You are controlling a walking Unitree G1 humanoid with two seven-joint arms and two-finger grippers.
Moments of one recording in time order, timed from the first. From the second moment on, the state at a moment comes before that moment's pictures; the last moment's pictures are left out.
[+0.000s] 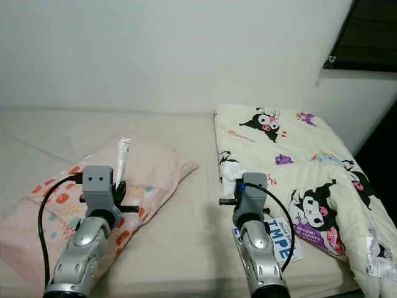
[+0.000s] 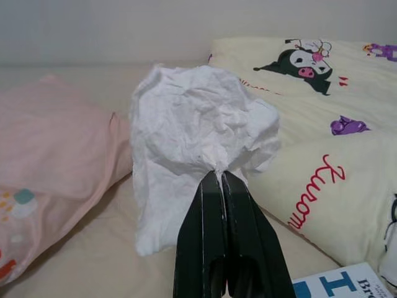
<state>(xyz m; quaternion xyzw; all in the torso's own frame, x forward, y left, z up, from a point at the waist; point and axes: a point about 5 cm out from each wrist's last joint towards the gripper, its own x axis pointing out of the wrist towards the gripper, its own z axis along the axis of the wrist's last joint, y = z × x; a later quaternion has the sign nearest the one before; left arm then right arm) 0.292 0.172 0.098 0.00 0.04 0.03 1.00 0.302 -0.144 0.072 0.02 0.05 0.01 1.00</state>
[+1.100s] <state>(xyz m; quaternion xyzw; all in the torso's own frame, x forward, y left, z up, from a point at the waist) 0.295 0.168 0.101 0.01 0.04 0.03 1.00 0.316 -0.128 0.083 0.01 0.03 0.05 1.00</state>
